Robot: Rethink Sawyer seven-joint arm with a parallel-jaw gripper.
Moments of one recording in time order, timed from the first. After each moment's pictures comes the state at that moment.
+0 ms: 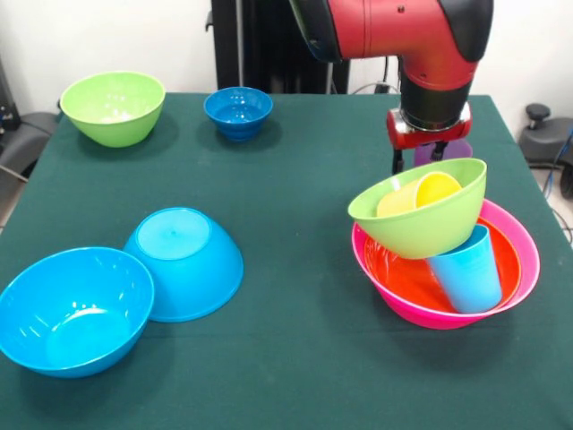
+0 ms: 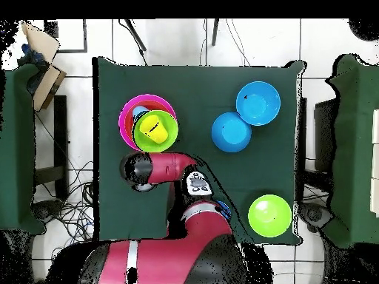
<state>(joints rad) -0.11 -0.43 0.14 1.71 -0.06 0.52 1.62</state>
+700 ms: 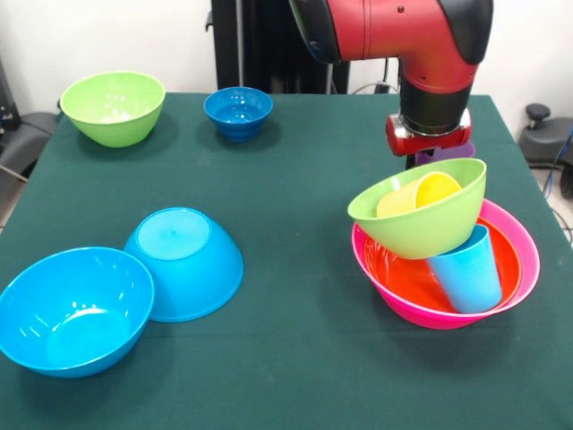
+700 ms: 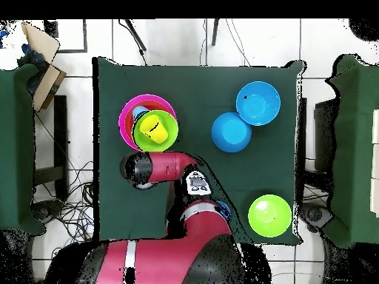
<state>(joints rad) -0.10 -0.43 0.13 1.70 -0.06 0.48 1.64</state>
